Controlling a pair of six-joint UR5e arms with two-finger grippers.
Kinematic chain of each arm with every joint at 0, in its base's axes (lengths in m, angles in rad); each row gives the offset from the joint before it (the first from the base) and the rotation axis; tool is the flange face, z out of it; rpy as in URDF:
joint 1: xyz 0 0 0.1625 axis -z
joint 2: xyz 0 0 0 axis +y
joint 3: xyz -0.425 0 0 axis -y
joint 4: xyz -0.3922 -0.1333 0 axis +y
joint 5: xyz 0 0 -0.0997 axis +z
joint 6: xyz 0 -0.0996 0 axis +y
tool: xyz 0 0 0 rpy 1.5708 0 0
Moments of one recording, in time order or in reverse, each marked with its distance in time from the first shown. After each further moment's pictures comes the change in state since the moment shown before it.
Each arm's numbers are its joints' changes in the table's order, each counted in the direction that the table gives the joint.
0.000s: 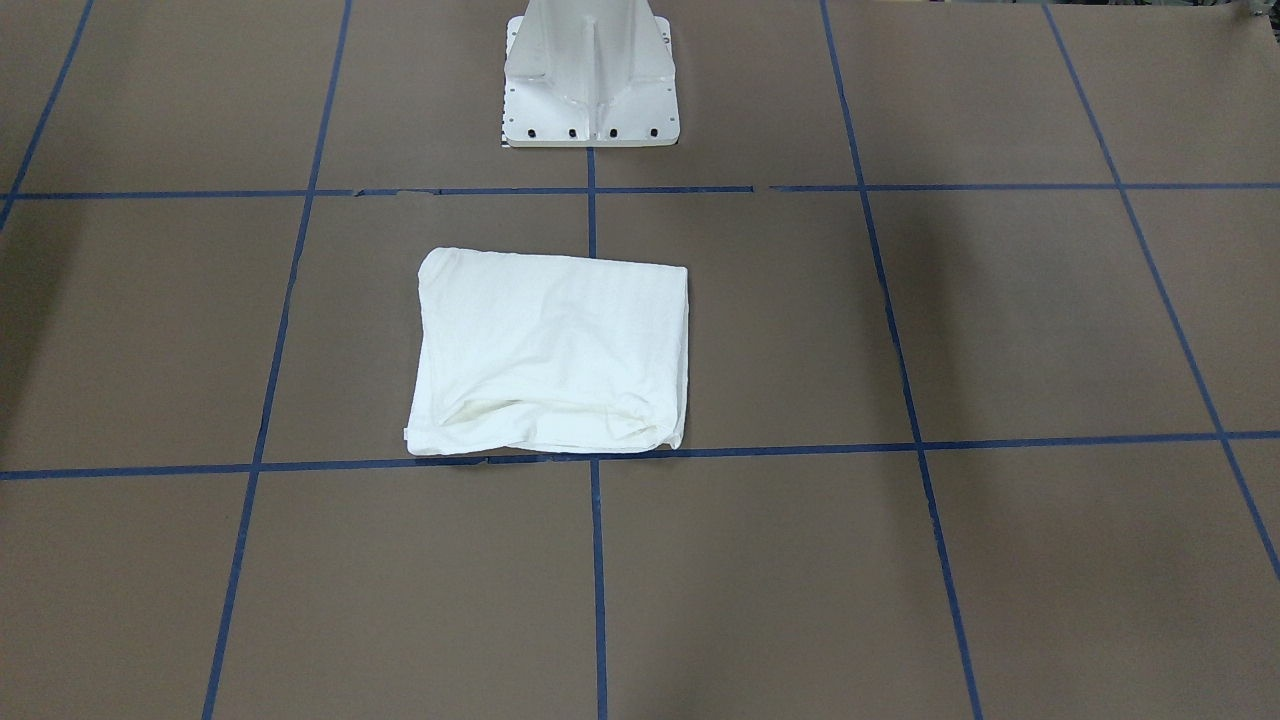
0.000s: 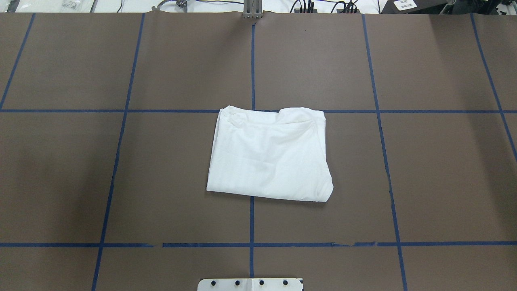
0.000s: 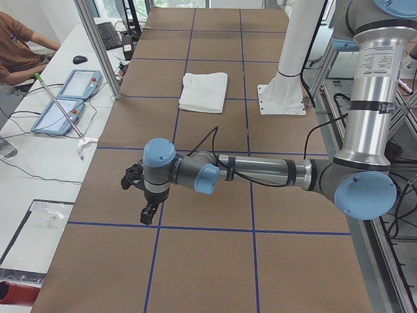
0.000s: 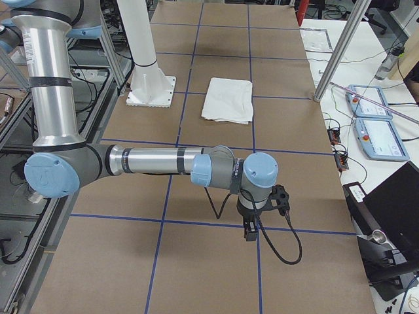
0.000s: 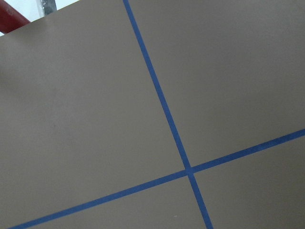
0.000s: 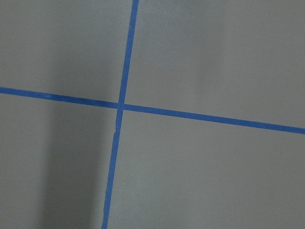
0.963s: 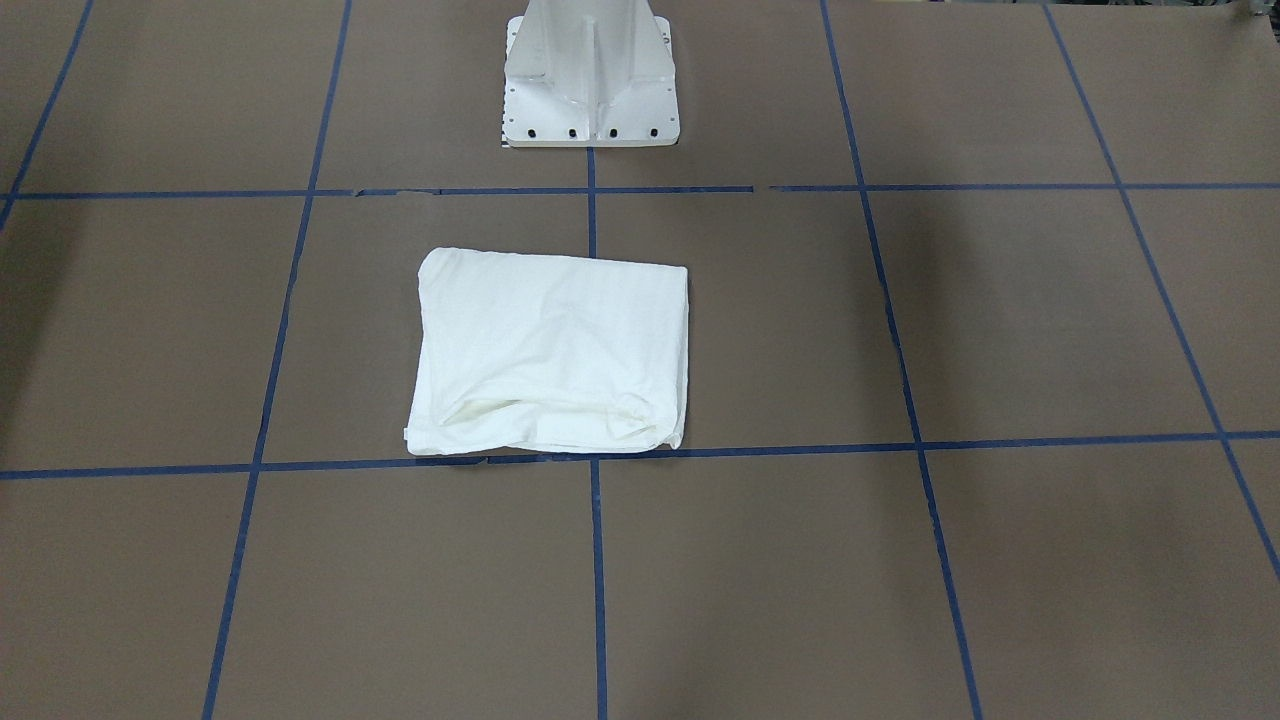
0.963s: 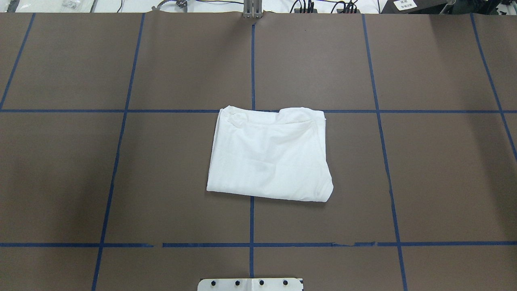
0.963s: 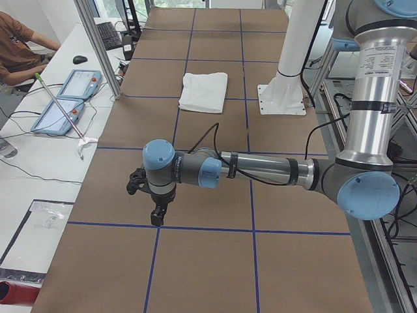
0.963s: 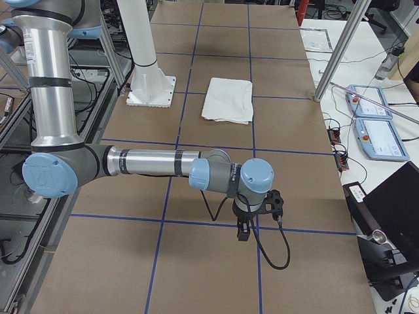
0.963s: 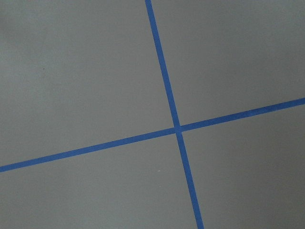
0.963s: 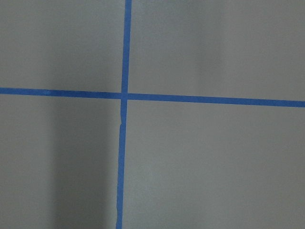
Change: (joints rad) left arm 0.004 -0.011 -0.024 -0.119 0.048 -0.012; right arm 0.044 0.027 -0.006 -0.025 -0.029 -0.113
